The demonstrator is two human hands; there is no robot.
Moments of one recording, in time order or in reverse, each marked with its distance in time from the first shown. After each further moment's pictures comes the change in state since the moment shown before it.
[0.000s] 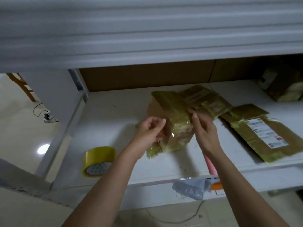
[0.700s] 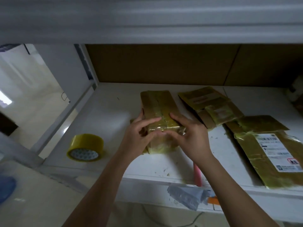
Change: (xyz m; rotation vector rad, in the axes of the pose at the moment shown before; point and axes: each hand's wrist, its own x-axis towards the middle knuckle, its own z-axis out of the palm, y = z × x) left_hand -0.021 -0.006 0.040 0.311 0.207 0.375; right_hand 0.024 0.013 -0.018 -0.248 -0.311 -0.379
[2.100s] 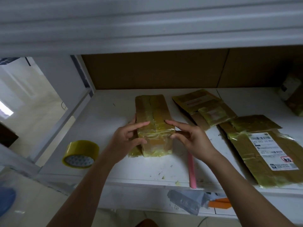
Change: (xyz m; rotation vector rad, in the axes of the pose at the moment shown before) left_hand 0.000 -0.001 -0.017 -0.051 -0.122 -0.100; right_hand -0.005 0.027 -0.028 0.425 -0.272 0.059
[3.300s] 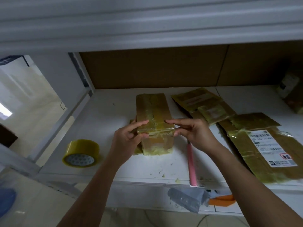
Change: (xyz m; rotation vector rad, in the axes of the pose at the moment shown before) left_hand -0.002 -0.011 0.011 0.148 0.182 0.029; right_hand 0.011 0.005 -0.011 0.056 -0.034 0.002
